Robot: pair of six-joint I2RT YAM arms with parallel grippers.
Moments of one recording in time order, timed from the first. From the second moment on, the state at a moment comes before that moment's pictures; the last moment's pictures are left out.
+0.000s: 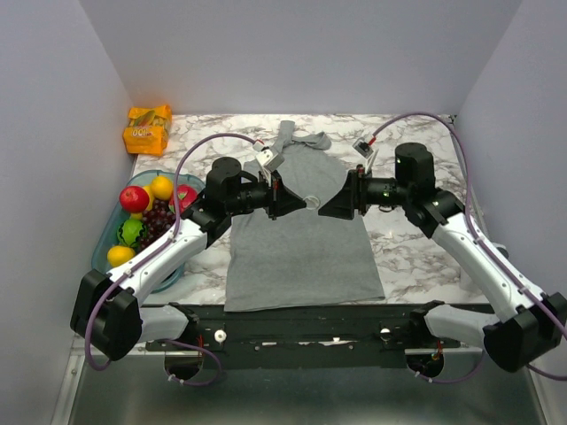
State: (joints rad) left arm -0.56 1.25 0.91 0.14 0.71 -0.32; right arm 0.43 1.11 1.02 -0.28 -0.79 0.40
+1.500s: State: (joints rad) left arm -0.56 1.24 0.91 0.12 0.71 -0.33; right arm 0.52 1.13 0.85 0.07 -0.58 0.49
